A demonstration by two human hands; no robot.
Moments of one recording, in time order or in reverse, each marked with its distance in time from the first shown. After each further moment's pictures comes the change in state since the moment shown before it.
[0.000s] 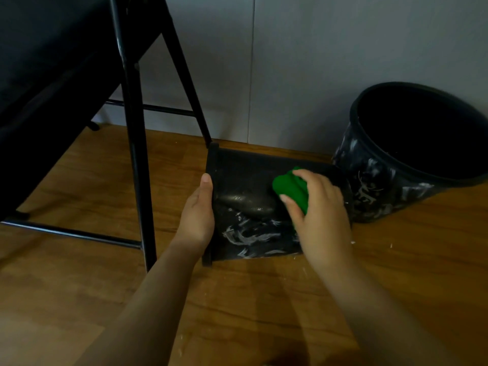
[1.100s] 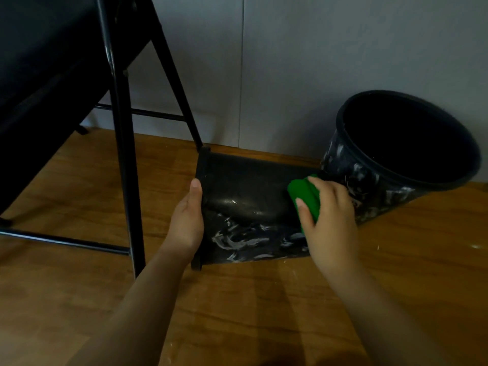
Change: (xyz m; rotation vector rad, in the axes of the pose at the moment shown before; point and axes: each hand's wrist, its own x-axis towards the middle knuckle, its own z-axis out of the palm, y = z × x) left_hand 0.005 -0.004 0.000 0.030 0.006 0.027; right_hand -0.002 0.034 -0.010 -0.086 0.067 0.055
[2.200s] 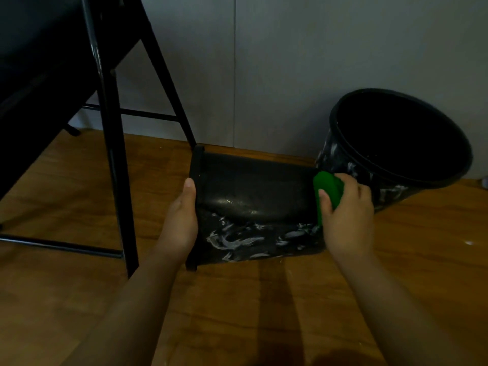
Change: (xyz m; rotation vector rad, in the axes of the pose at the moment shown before) left_hand -0.001 0.006 0.004 0.006 -0.008 -0.021; right_hand 0.016 0.029 -0.005 -0.001 0.061 0.231
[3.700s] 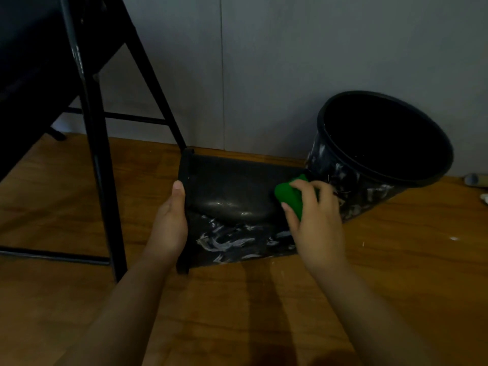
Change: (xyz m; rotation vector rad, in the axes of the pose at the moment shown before) left_hand -0.001 0.004 0.001 0.027 0.031 0.022; right_hand -0.019 -0.016 0.008 -0.061 -0.058 -0.246
